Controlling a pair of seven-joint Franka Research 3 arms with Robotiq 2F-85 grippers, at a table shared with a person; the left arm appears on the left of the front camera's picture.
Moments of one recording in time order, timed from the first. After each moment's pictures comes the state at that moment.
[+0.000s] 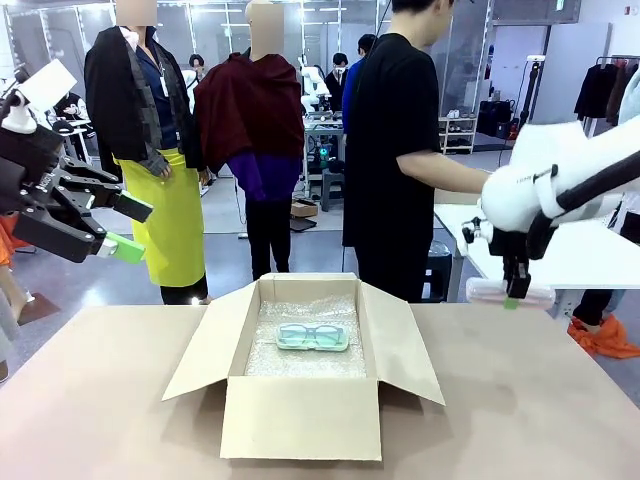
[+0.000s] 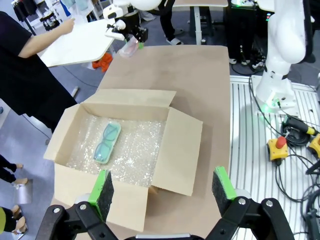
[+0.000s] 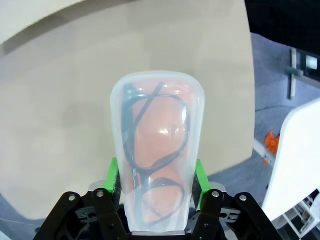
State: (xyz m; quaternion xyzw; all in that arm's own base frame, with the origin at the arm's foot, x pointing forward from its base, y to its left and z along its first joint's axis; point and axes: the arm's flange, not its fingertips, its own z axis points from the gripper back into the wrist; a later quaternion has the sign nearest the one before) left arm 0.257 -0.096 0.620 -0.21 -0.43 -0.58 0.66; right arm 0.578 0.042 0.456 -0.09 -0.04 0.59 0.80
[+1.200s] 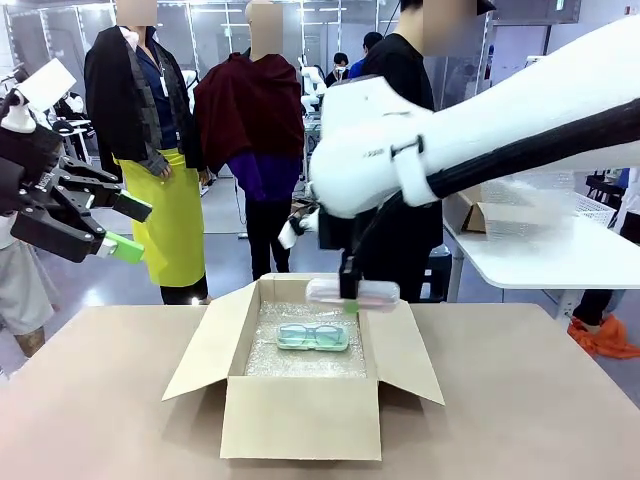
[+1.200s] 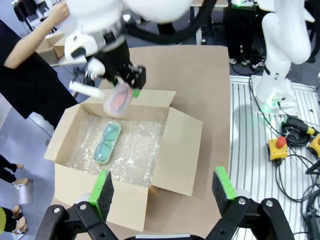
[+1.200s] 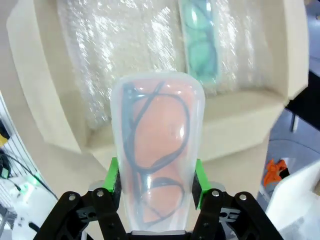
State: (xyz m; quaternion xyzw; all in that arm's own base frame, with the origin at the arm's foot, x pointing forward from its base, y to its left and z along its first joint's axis) left arm 0.257 -0.096 0.620 -0.21 -0.43 -0.58 0.66; right arm 0.481 0.358 0.495 -0.05 -0.03 0.62 0.78
